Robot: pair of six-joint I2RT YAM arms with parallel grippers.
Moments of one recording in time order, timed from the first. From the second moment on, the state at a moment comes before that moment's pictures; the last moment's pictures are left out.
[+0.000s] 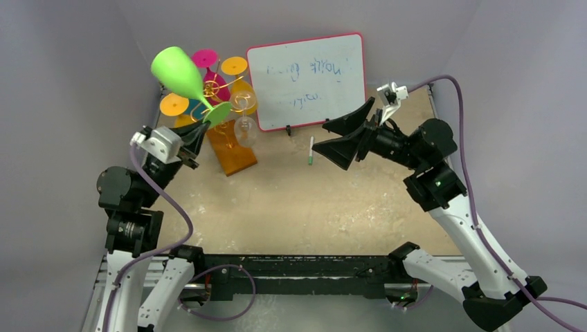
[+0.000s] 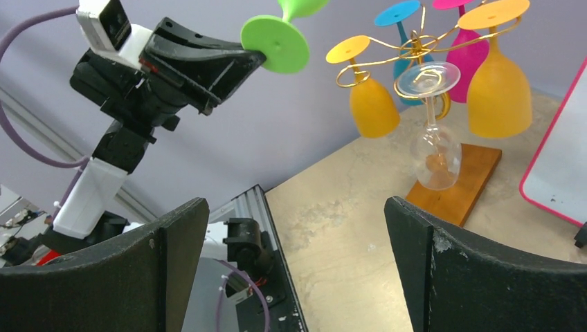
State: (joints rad) left arm -0.15 0.60 1.01 -0.09 0.51 0.14; right arm 0.53 0.94 1.17 -0.02 -0.63 0.58
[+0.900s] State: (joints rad) left arm -0.15 0.68 1.38 -0.63 -0.47 -0.86; right arm 0.53 1.00 1.17 -0.07 -0.58 0.58
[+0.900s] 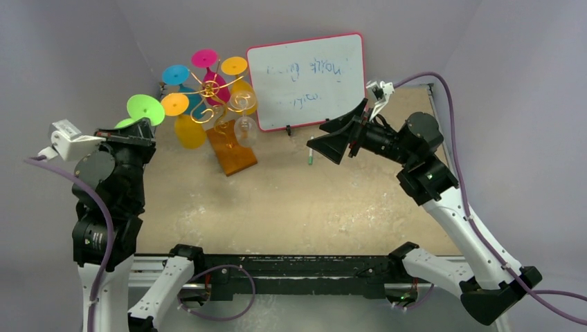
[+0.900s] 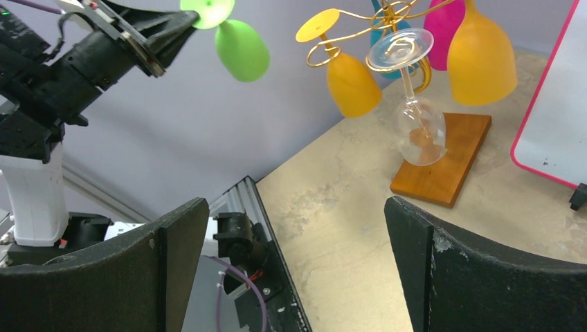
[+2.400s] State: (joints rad) left arm -0.15 0.81 1.21 -0.62 0.02 -1.36; right arm 0.53 0.96 1.16 -0.12 -0.51 0.60
